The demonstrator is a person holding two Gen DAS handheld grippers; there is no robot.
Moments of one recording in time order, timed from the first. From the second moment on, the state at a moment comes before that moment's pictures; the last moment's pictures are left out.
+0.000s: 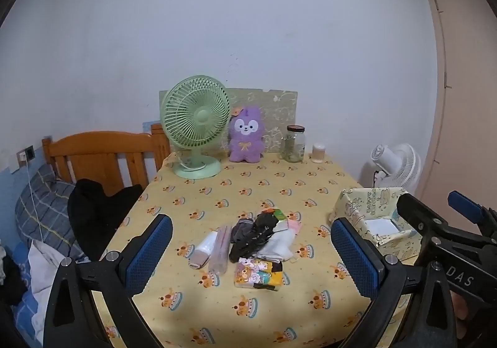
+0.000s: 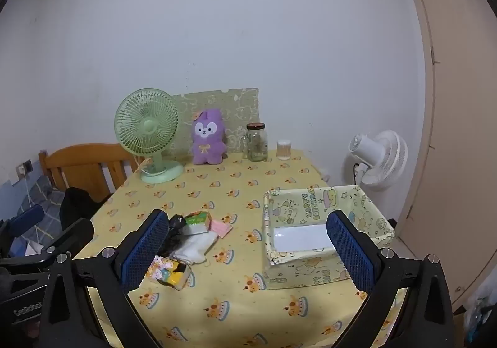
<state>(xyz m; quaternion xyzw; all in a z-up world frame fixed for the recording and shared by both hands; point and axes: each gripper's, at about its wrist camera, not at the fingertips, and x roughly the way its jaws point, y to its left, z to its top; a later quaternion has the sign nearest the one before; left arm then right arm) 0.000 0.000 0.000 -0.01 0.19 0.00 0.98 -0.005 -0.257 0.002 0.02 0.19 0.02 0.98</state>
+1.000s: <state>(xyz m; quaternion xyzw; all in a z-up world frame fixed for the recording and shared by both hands) 0.050 0.012 -0.020 -0.02 0.23 -0.01 0.97 0.048 -0.242 -0.018 0.00 0.23 0.00 0.97</state>
